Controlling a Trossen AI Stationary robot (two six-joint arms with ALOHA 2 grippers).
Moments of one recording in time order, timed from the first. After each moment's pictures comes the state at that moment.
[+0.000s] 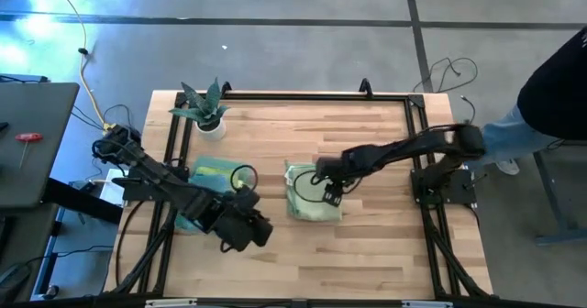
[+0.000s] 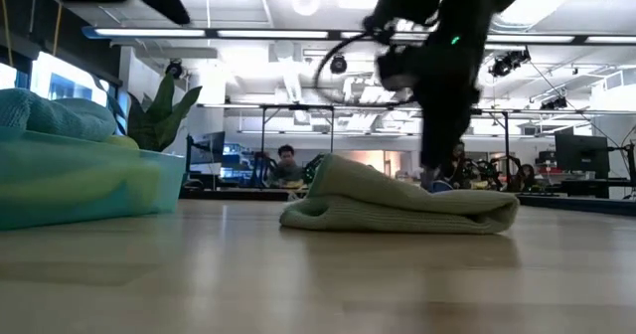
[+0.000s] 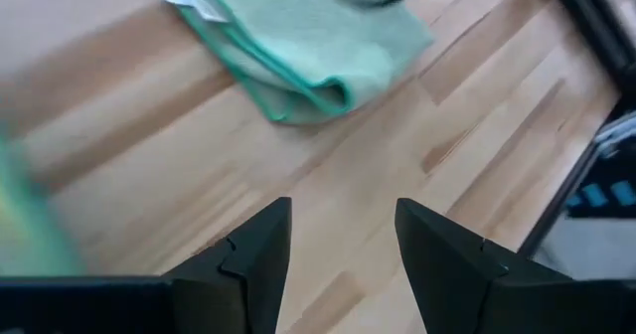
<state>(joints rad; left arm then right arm) -0.47 1.57 1.28 -0.83 -0.50 -1.44 0.05 1.70 1.10 -0.70 0.03 0.46</state>
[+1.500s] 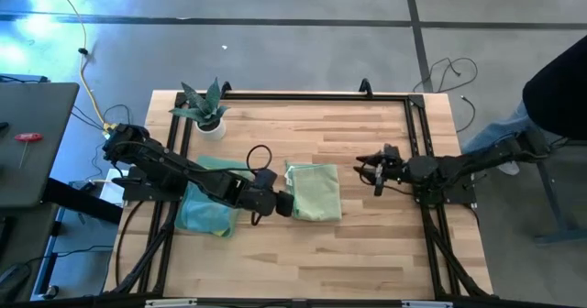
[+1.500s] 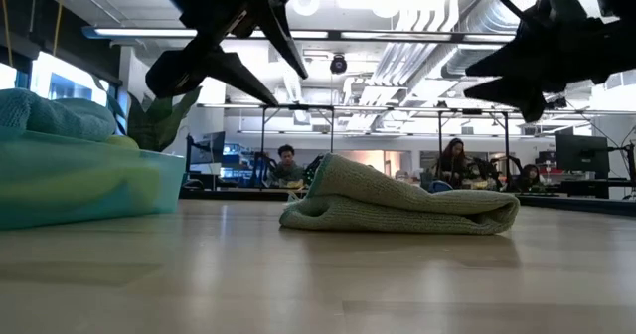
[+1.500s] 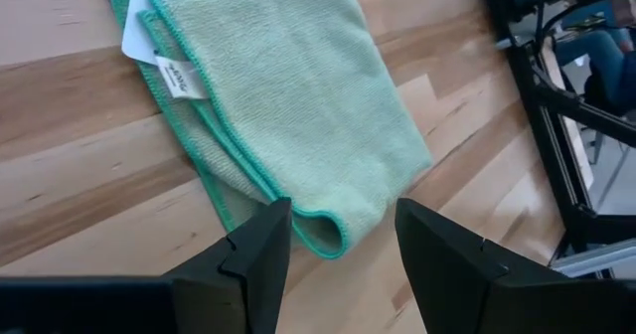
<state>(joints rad) -0.22 1.61 1.04 -0.30 -0.43 -1.41 0.20 0.65 0.11 0.37 0.46 0.45</state>
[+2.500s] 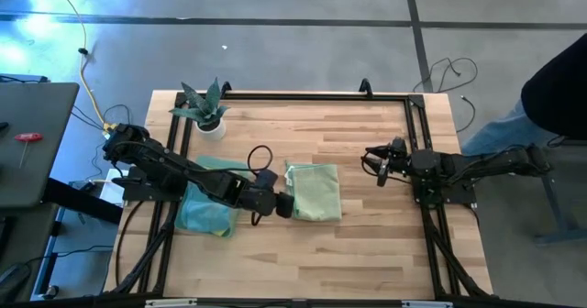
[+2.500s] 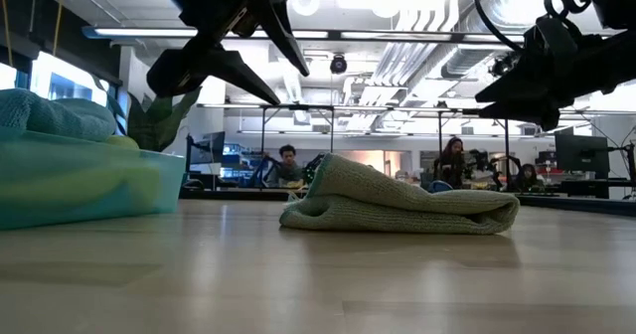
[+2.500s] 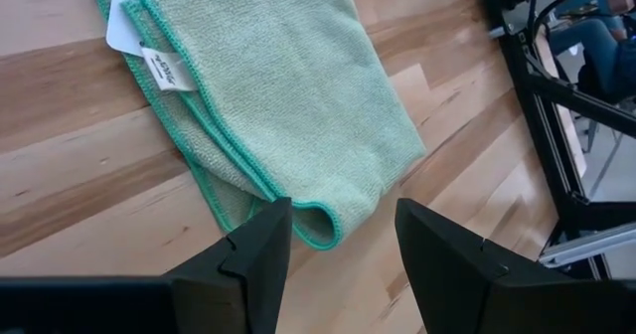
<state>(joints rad) -0.22 1.61 1.04 -0.29 -0.40 -1.40 0.05 0.40 0.11 0.02 0.45 0.43</state>
